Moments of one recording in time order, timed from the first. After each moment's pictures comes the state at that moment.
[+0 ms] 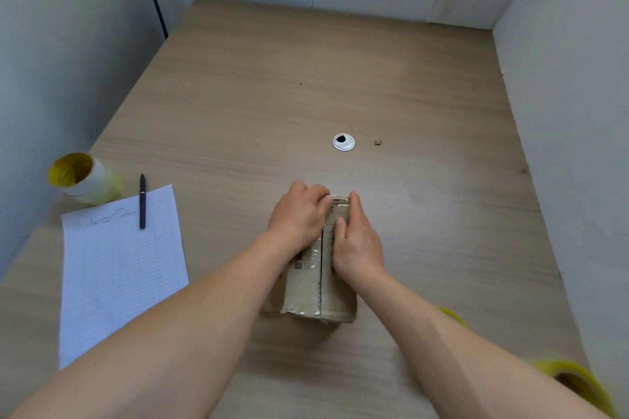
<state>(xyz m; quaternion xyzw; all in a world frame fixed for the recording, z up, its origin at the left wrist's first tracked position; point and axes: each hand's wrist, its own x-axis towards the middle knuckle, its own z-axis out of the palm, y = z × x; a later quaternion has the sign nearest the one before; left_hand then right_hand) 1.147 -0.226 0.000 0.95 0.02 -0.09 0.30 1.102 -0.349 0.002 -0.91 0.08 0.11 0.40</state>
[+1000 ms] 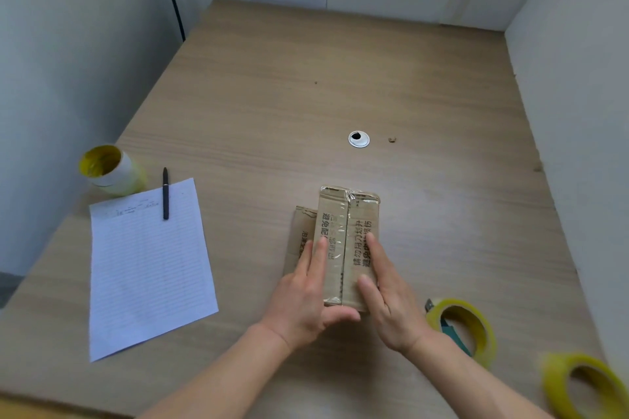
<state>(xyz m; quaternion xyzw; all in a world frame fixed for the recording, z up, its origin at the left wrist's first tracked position) 1.002 -0.199 -0.033 0.94 -0.11 -0.10 0.30 1.012 -0.396 -0.022 -0.88 -0.11 0.14 0.43</state>
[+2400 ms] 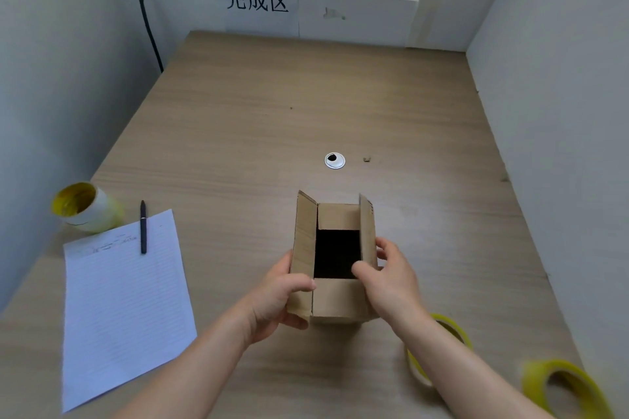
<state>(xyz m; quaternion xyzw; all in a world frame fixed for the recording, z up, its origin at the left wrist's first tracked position) 1.044 -0.203 0.041 0.62 0.14 -0.33 0.69 1.054 -0.394 0.036 -0.83 0.20 0.13 0.50</state>
